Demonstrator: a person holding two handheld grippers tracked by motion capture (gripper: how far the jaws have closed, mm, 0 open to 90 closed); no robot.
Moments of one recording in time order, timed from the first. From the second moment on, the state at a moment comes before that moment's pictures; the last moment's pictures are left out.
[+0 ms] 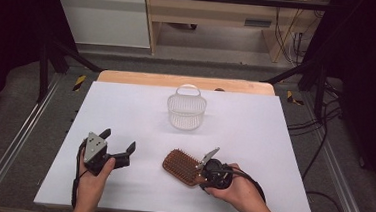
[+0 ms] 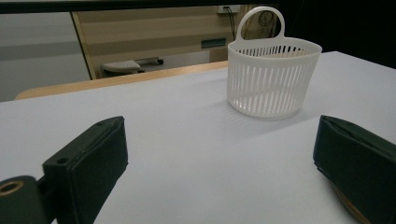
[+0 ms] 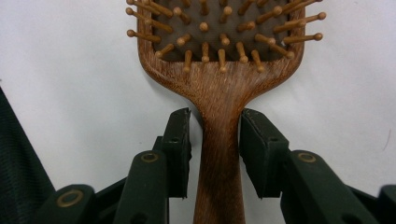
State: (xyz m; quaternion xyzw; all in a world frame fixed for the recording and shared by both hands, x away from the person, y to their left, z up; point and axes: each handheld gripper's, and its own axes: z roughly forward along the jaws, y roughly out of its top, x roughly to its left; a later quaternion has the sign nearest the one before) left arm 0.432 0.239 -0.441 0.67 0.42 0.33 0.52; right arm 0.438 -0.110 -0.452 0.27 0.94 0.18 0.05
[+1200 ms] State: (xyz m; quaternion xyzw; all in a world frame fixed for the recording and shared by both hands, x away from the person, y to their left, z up) left arm 0.433 0.238 -0.441 0.67 0.42 0.31 0.52; right arm 0.442 -0.112 -0.440 0.27 0.93 0.23 0.09
